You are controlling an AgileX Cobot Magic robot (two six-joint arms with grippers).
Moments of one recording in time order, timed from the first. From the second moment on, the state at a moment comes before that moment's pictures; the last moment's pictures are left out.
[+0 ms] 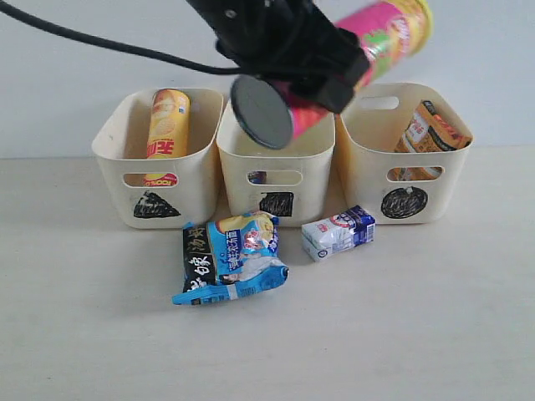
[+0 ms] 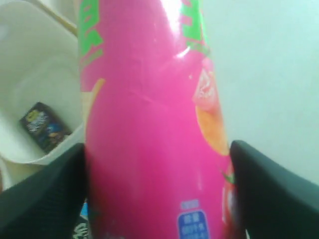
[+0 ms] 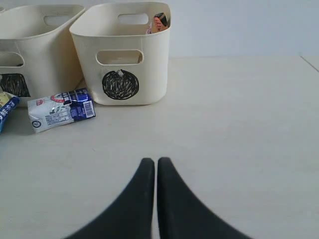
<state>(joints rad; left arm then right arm) -0.78 1.77 -1.83 0.04 0.96 0.08 -0.03 0.01 0.00 0.32 0.33 -0.29</state>
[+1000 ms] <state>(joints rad) -0.37 1.99 -1.83 0.16 0.63 -0.22 -0.03 0.01 0.00 0.31 0.33 -0.29</state>
